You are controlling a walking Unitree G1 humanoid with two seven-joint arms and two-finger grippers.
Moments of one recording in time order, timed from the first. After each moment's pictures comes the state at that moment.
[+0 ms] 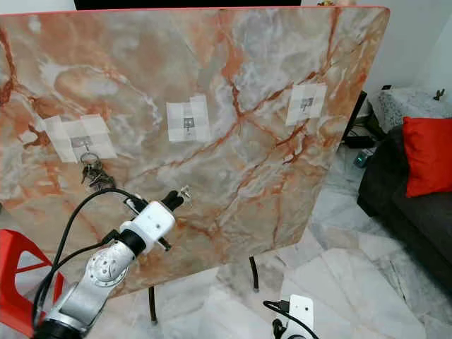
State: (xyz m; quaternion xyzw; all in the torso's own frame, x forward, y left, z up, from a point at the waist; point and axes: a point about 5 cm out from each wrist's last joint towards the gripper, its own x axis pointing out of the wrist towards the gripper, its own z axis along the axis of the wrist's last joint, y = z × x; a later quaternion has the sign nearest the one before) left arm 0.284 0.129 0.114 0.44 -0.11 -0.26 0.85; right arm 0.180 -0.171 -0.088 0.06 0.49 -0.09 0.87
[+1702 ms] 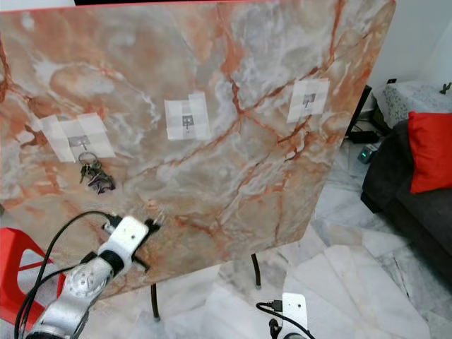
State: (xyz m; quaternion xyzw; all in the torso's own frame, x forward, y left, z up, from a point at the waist) left arm 0.287 0.167 0.087 0.21 0.02 -0.19 0.96; right arm 0.183 -0.167 -0.087 0.02 0.49 -0.05 0.87
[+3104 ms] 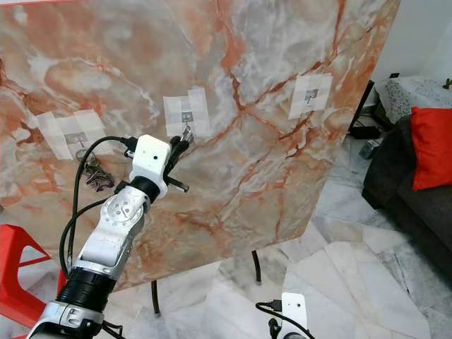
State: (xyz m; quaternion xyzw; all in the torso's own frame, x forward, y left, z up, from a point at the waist) left arm 0.340 0.107 0.188 0.13 -0.12 -0.15 0.97; right arm 0.184 -0.166 -0.087 0.01 0.48 -0.05 0.87
